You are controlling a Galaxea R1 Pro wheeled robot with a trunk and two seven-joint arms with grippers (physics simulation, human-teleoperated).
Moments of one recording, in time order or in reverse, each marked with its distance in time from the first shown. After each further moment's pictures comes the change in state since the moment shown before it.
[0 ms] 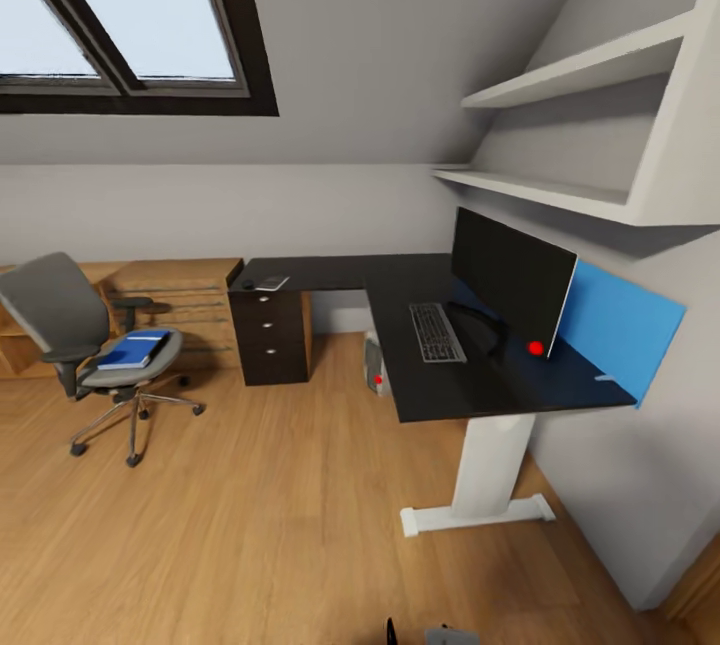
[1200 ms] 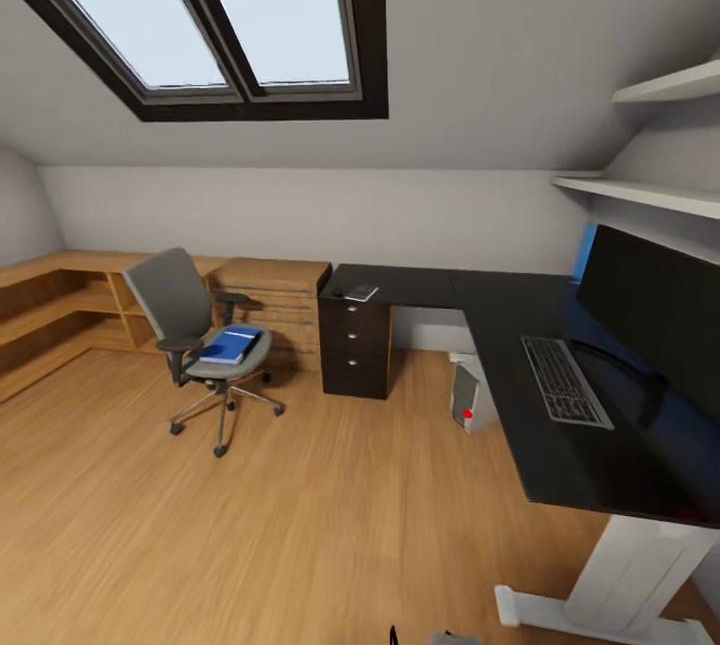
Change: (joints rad) left arm 0.000 -0.003 0.001 0.000 -0.078 0.000 0.001; right arm 0.000 0.000 0.001 0.028 0.002 -0.009 0.000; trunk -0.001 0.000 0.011
